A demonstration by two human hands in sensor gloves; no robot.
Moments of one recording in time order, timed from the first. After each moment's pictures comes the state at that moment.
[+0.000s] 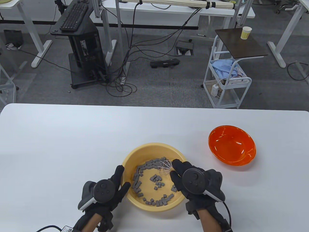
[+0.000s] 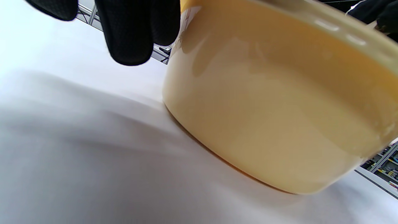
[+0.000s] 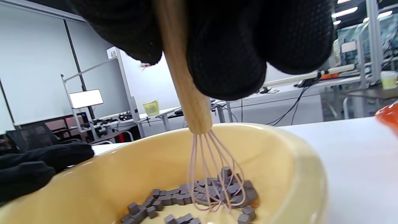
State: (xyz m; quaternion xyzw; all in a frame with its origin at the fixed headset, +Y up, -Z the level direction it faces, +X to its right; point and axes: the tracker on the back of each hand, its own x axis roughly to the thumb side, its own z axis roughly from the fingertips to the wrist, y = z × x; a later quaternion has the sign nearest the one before) left_hand -0.197 -0.752 -0.275 -0.06 -0.18 0.23 0.95; right_hand 0.115 -0.640 -0.281 0.19 -0.05 0.96 0.19
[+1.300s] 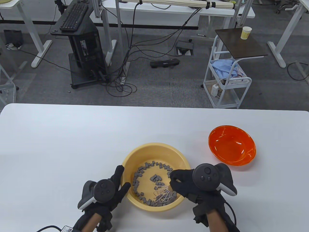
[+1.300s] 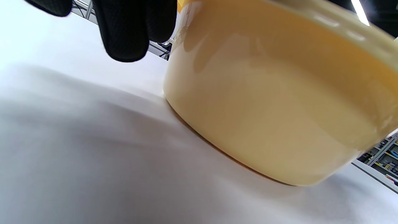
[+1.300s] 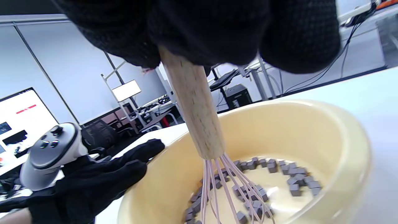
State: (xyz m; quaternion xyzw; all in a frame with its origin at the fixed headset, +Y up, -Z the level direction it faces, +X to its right) left_hand -0.198 -0.753 -0.275 -0.08 -0.19 0.22 0.95; right_hand 0.129 -0.611 -0.272 0.26 0.04 0.93 0.25
